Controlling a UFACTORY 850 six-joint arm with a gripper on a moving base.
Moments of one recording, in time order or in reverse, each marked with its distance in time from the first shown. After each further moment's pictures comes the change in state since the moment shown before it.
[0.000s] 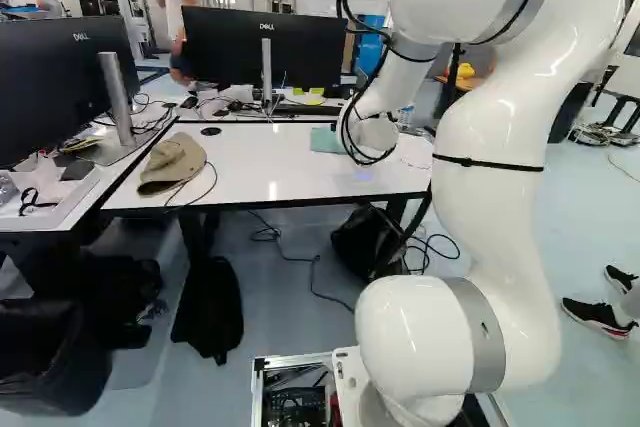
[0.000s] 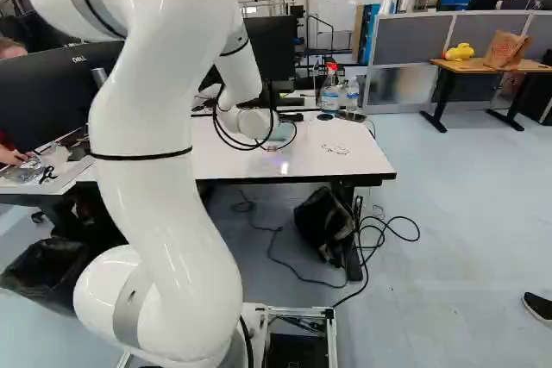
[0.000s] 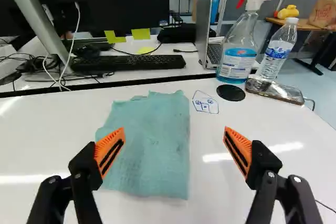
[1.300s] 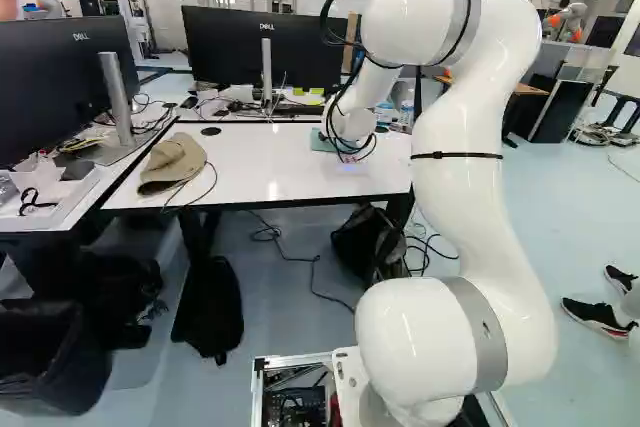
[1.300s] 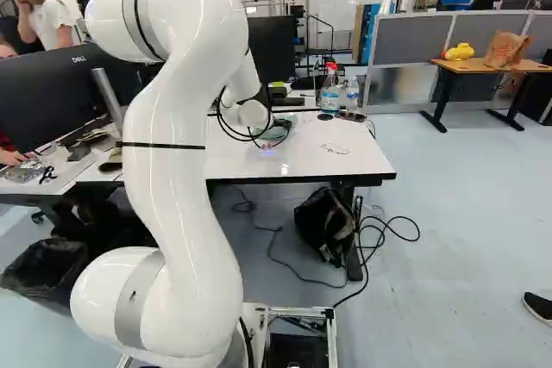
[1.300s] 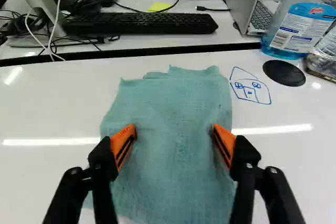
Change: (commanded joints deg) arm 3.7 -10.0 -13.1 0.0 -14.4 0.0
